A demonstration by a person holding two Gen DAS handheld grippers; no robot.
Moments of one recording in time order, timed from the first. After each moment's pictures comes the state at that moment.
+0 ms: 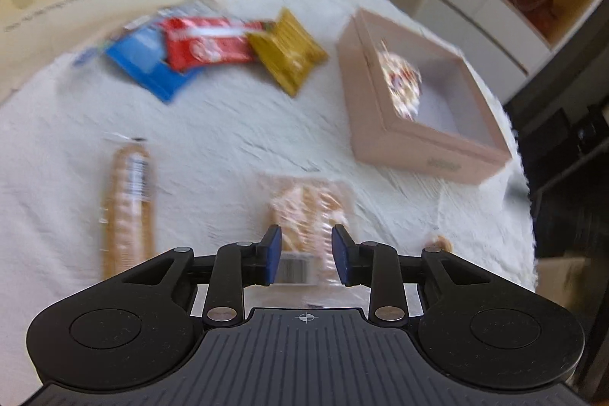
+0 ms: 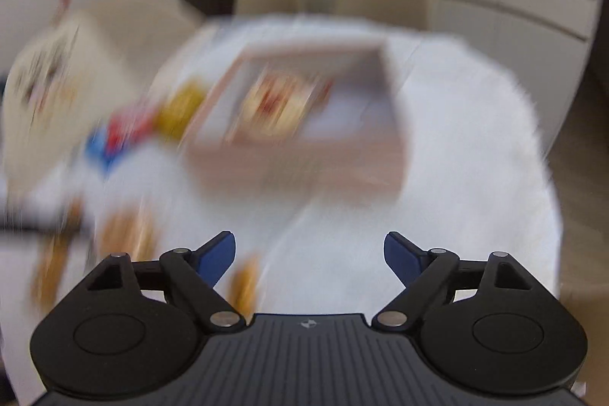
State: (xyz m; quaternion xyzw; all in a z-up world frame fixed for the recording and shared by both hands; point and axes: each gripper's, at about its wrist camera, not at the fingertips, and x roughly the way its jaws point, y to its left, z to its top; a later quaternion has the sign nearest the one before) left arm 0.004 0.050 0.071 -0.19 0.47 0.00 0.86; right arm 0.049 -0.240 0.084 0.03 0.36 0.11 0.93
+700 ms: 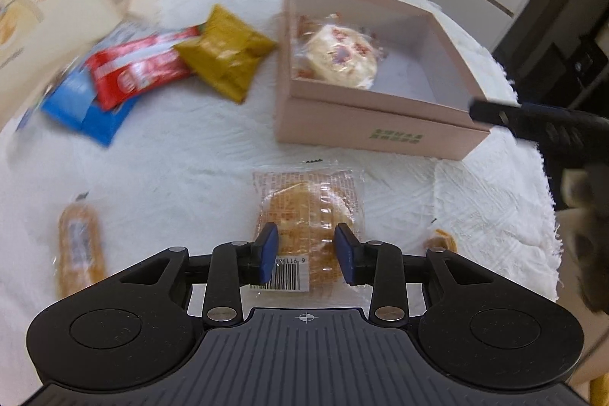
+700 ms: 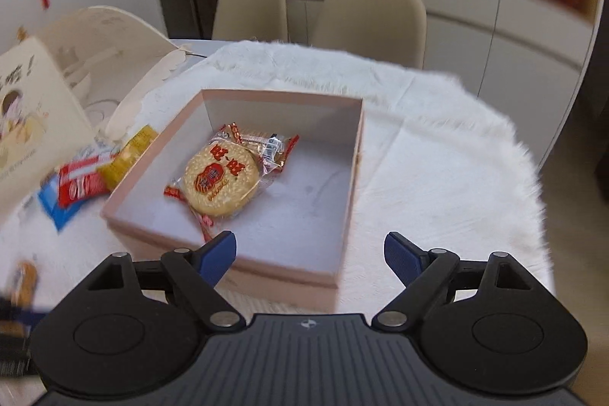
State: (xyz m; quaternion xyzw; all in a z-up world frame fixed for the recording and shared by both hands) left arm 0.042 0.008 0.066 -0.09 0.49 -0.04 0.87; right arm 0.093 -0.211 0.083 -0.04 0.36 0.12 0.92
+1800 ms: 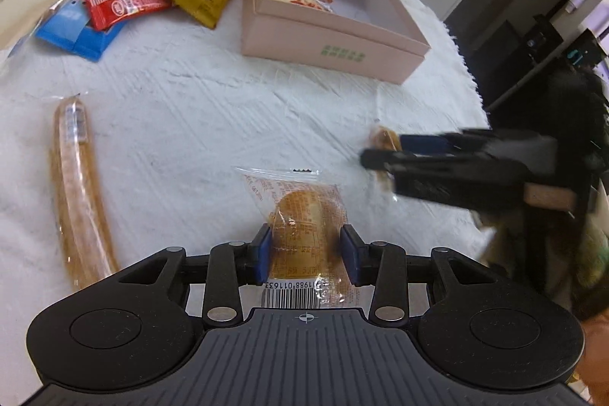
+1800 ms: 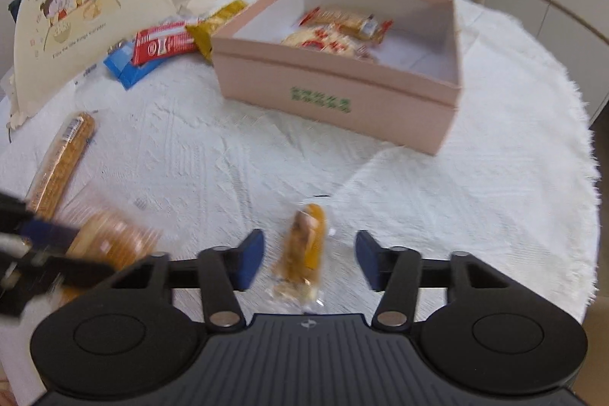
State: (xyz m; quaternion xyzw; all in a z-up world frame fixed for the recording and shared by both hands) left arm -0.045 0.021 0.068 -0.13 0.52 -0.12 0.84; right arm 0.032 -0.162 0.030 -0.08 0.46 0.19 0.86
